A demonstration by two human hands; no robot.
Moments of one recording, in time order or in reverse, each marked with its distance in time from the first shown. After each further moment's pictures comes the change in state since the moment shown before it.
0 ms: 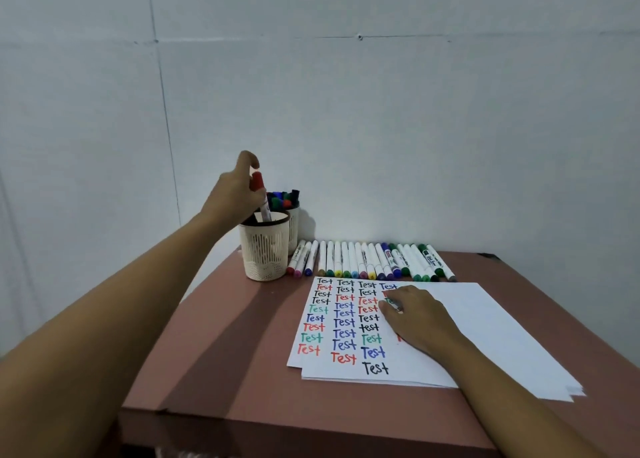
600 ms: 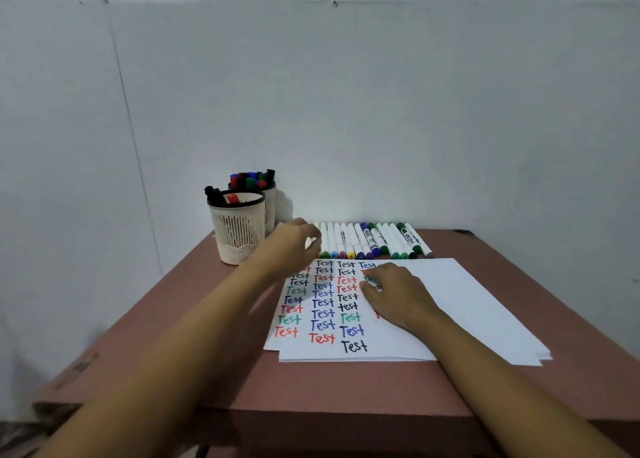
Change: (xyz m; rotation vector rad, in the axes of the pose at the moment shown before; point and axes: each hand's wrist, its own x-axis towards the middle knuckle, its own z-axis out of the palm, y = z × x) left_hand -0.068 0.035 0.101 0.116 -0.386 0.262; right_hand 0.000 -0.002 -0.002 0.000 -0.015 -0.008
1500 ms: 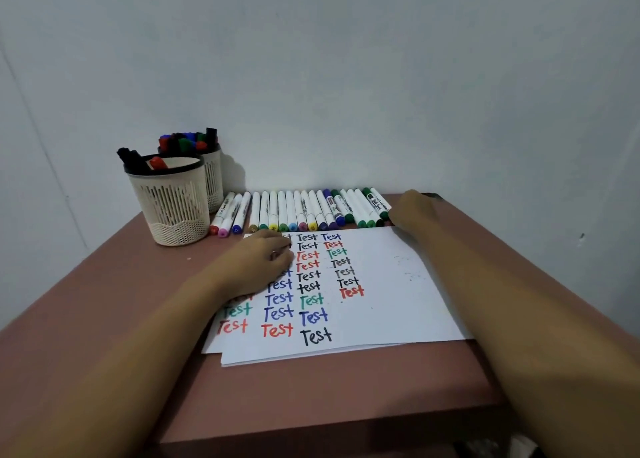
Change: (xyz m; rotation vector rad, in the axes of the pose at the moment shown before) left_hand -0.010 -0.001 0.049 -0.058 -0.308 -0.032; right_hand 0.094 0.093 -0.027 0.085 0.129 0.498
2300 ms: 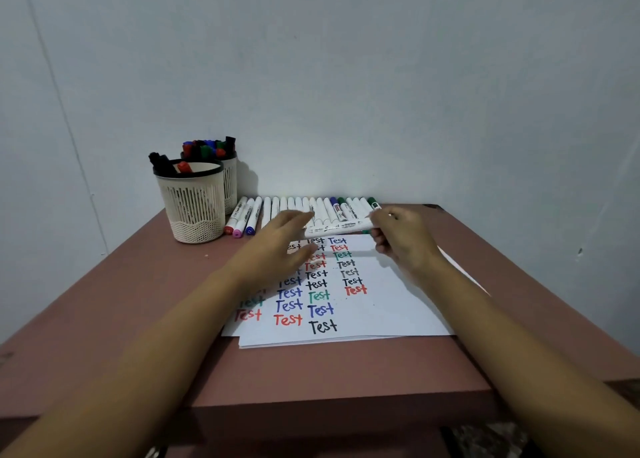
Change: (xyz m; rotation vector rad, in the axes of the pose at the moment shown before) left_hand -0.016 0.019 -0.013 -0.150 0.218 0.163; right_hand -0.110 -0.026 -0.019 0.992 -0.137 -0.134
